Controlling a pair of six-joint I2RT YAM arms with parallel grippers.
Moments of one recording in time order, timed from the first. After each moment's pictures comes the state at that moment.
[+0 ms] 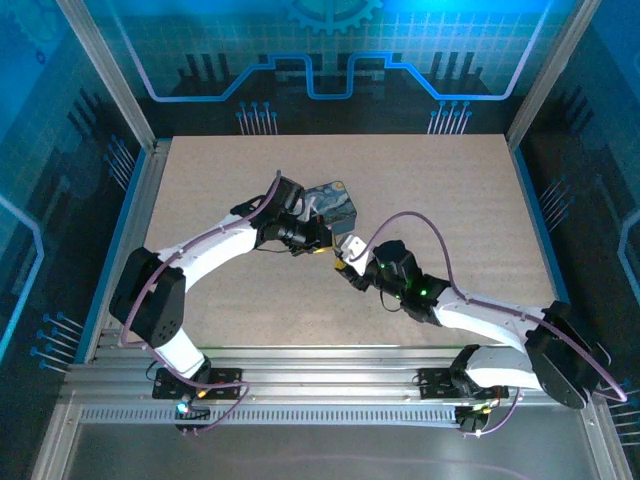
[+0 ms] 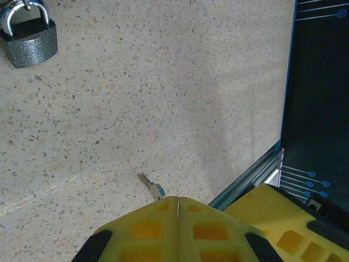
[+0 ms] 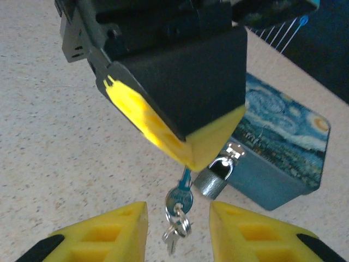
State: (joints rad) left arm -0.51 1.64 1.18 -0.45 0.59 -0.77; right arm 0.79 1.22 0.54 0.27 0.03 -0.29
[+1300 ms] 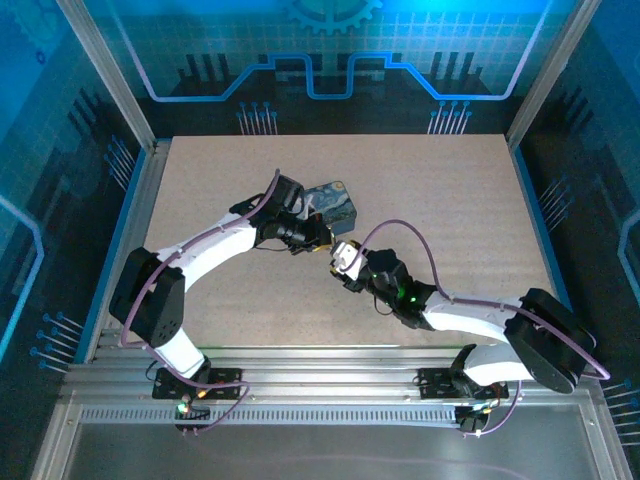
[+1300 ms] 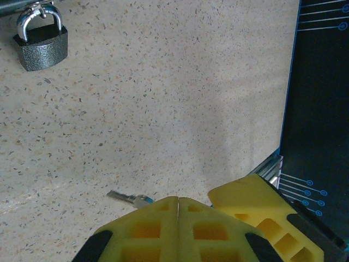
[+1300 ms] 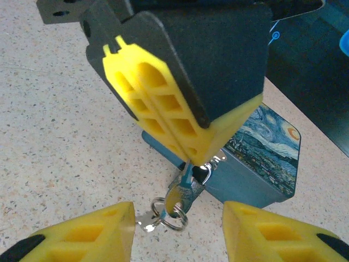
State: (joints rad) left arm -0.51 1.64 1.19 -0.46 0.58 -0.80; right arm 0.85 1.32 0.49 0.46 0.18 -0.39
